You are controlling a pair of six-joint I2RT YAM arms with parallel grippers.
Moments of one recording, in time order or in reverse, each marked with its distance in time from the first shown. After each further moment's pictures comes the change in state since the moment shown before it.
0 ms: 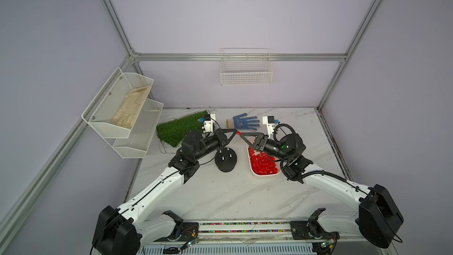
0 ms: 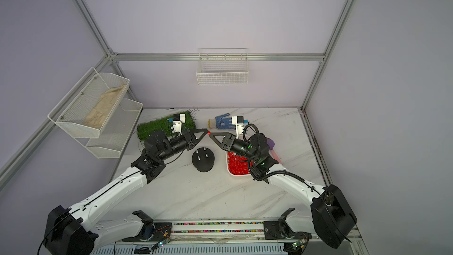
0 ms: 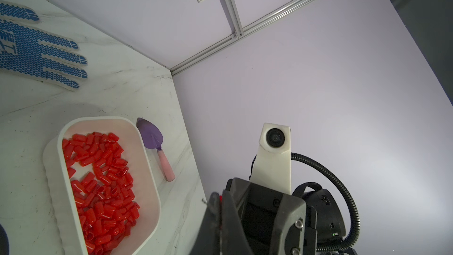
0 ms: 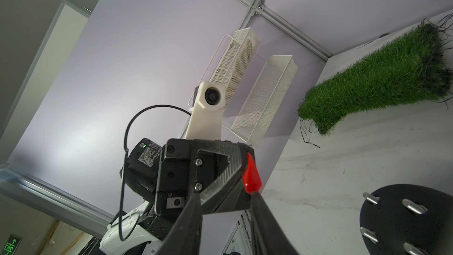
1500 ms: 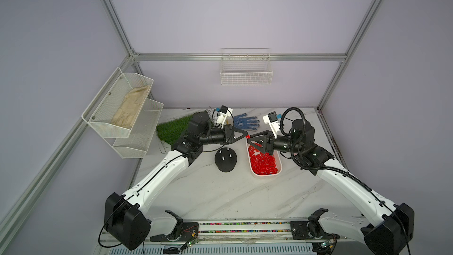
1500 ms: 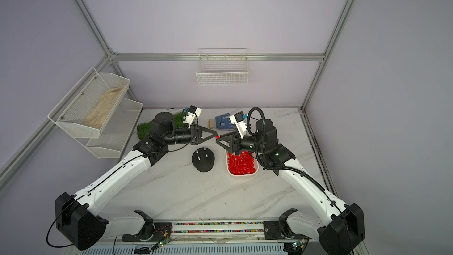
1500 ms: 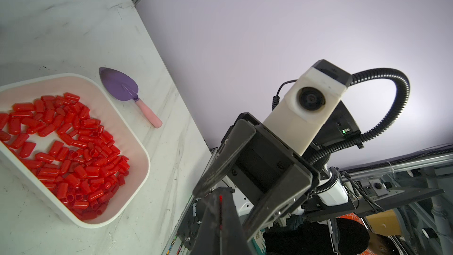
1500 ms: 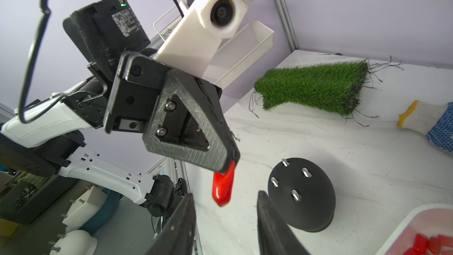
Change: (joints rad) left arm 0.022 0.162 0.298 -0.329 0.378 0.204; right arm -0.132 -0.117 0.260 -0.768 -0.225 -0.723
